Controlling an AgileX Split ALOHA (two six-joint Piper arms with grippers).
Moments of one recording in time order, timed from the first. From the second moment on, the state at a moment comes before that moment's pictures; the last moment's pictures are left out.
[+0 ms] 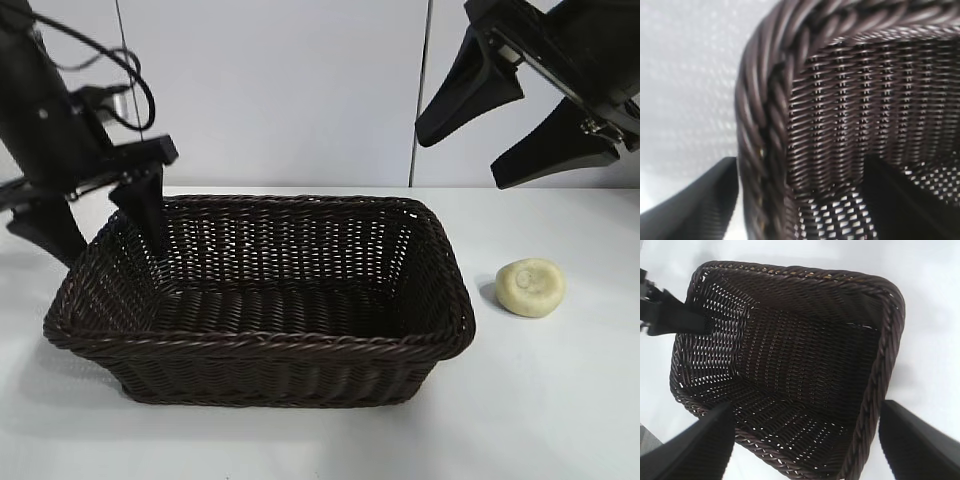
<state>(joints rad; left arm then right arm) -0.24 1.85 -1.52 -0.26 1.15 0.10 0.18 1.46 -0.99 0.75 0.74 -0.47</state>
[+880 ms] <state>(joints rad) 0.01 1.87 -1.55 0.06 1.21 0.01 0.18 1.46 -0.99 0.75 0.74 -0.47</state>
